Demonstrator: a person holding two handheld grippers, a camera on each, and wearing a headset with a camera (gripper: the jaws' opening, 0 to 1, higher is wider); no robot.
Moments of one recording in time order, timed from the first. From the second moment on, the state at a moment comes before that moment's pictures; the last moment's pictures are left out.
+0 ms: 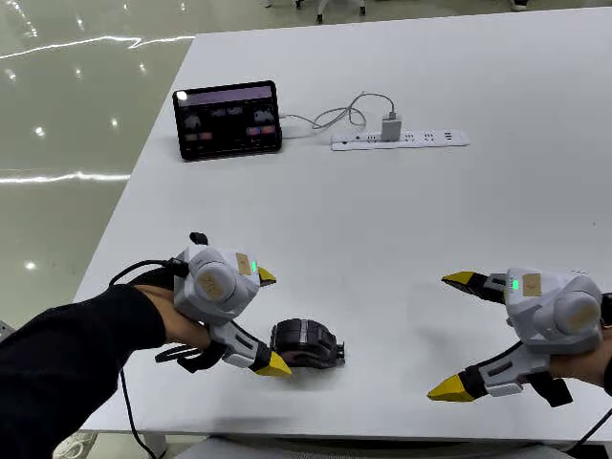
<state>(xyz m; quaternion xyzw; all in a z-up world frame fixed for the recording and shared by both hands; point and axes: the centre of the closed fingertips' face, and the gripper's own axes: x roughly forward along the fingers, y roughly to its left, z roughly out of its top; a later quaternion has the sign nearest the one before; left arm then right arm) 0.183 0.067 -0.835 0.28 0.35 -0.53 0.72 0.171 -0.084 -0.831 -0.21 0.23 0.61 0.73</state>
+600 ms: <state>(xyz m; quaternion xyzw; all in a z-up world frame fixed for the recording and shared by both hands) 0.176 0.046 -0.863 0.37 0.37 -0.56 0.64 0.169 -0.023 -0.857 -0.23 0.24 0.65 0.68</state>
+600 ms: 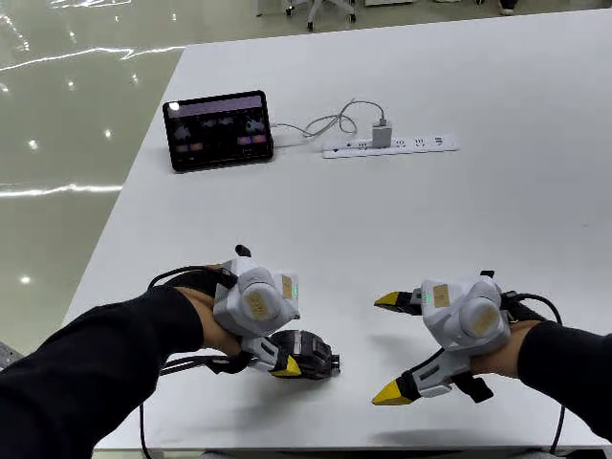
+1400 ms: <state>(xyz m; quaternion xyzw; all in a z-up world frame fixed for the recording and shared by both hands) 0.169 0.047 -0.871 0.38 0.40 -0.56 0.62 0.163 0.019 -0.897 -0.28 0.24 0.68 0.64</state>
